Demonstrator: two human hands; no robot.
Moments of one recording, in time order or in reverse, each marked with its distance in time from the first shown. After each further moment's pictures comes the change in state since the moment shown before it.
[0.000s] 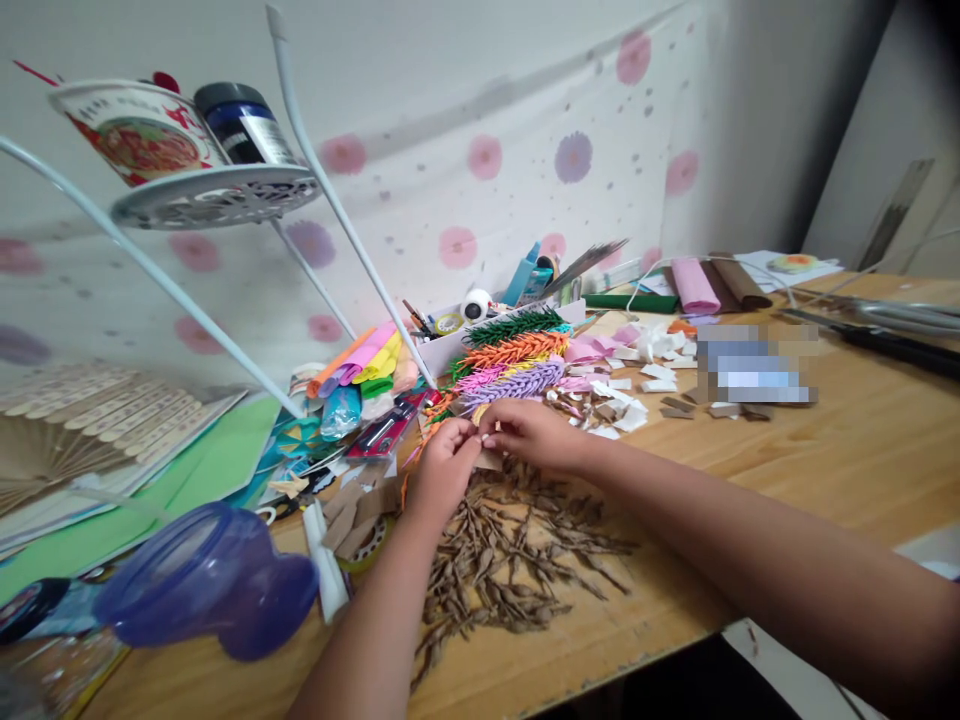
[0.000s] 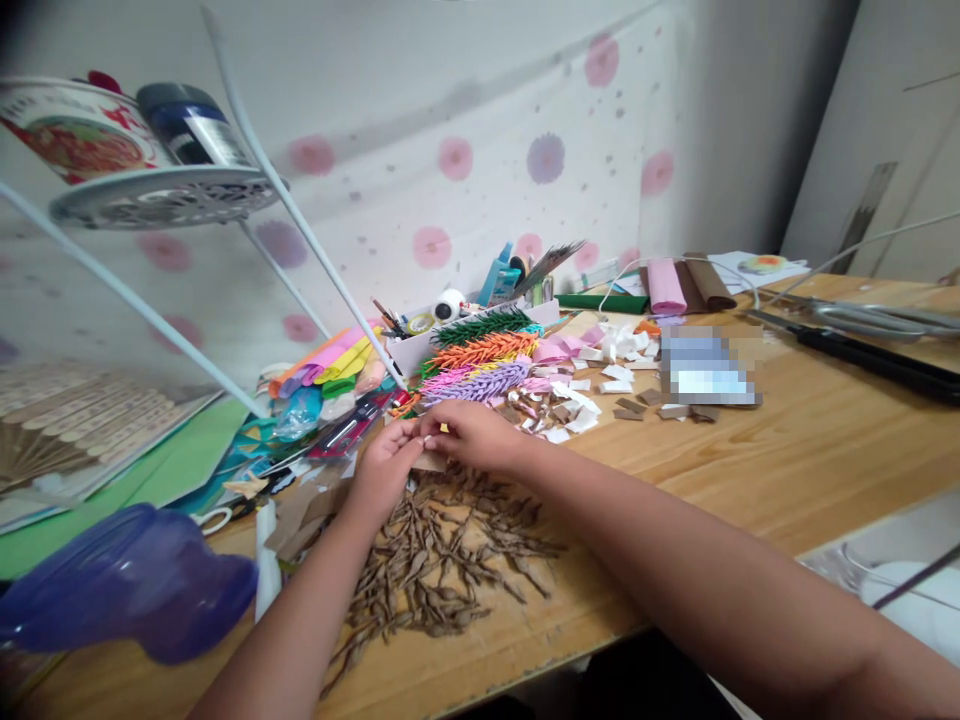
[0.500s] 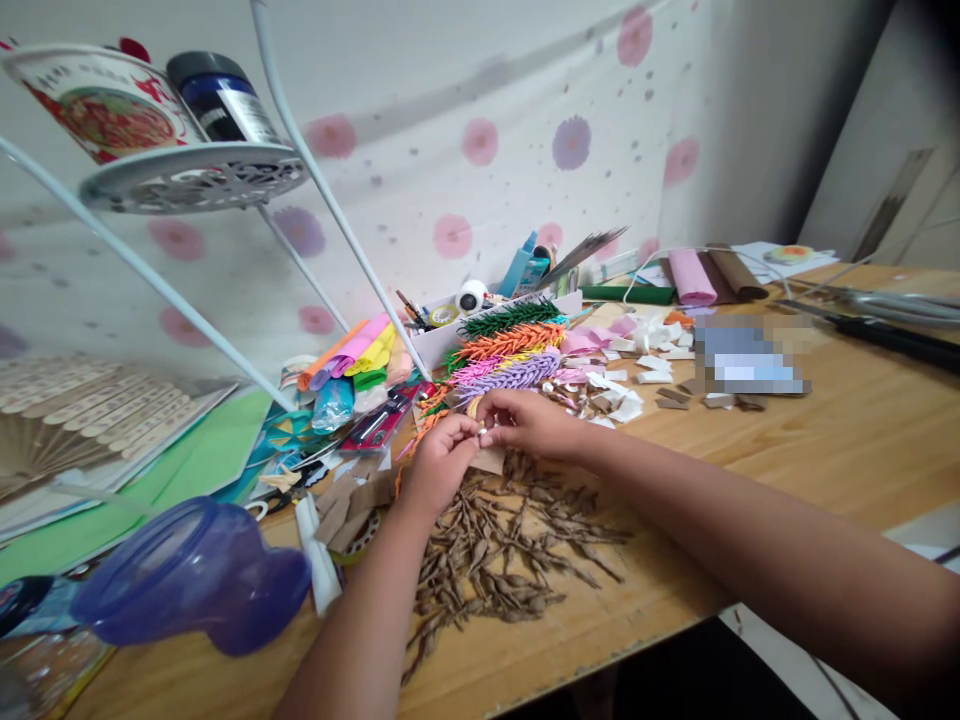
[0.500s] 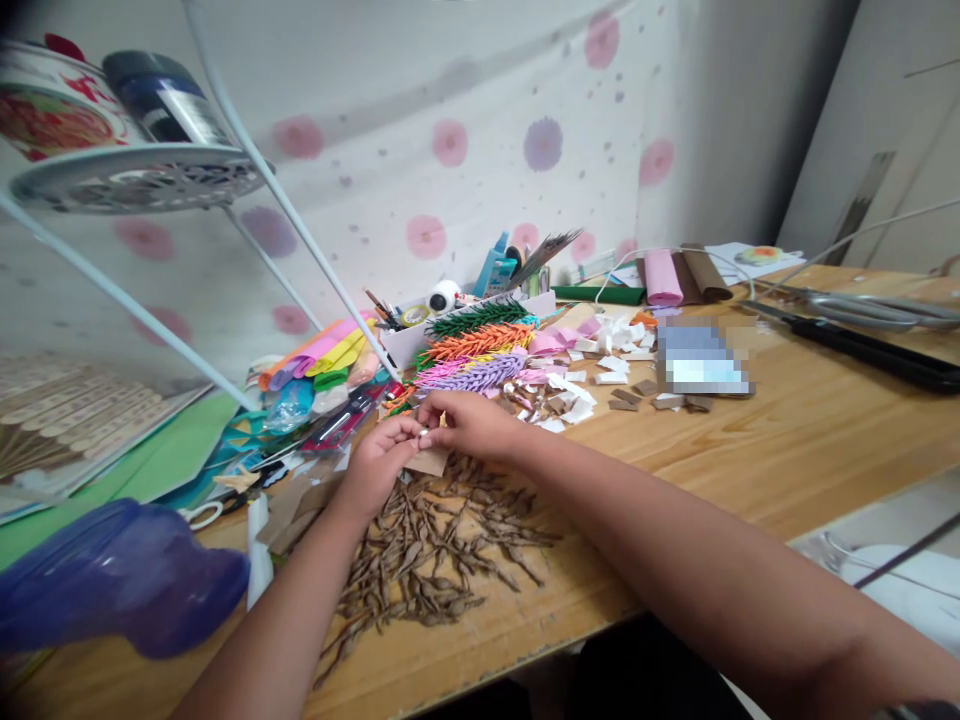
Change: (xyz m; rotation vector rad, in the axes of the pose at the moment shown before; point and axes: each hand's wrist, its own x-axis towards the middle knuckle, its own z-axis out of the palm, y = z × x) left_hand -0.003 0.005 -0.003 -0.022 -0.104 0.018; right_hand 0.001 -0.002 -0.003 0.176 -0.061 0.164
